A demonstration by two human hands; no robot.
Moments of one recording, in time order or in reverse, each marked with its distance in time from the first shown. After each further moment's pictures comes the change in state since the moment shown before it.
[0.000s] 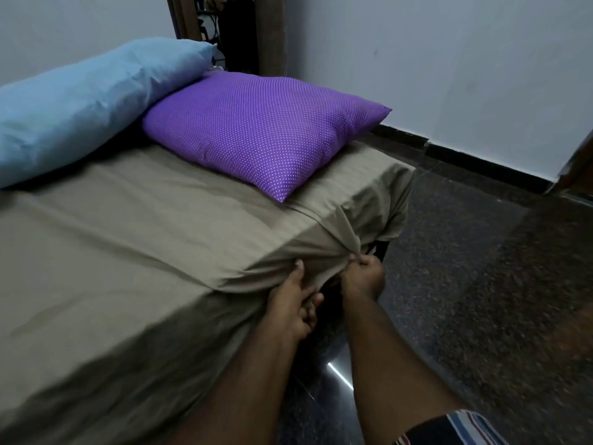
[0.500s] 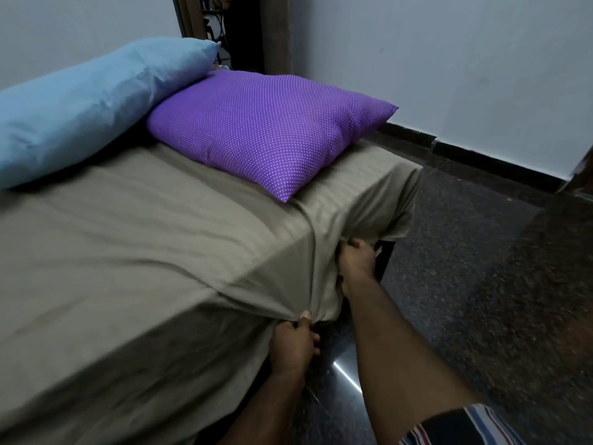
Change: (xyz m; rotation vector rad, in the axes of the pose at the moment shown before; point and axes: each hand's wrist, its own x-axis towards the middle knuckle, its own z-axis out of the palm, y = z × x) left_hand 0.028 -0.071 -0.038 0.406 0.270 0.324; right_hand 0.012 -0.023 0.025 0.181 -0.286 0.090
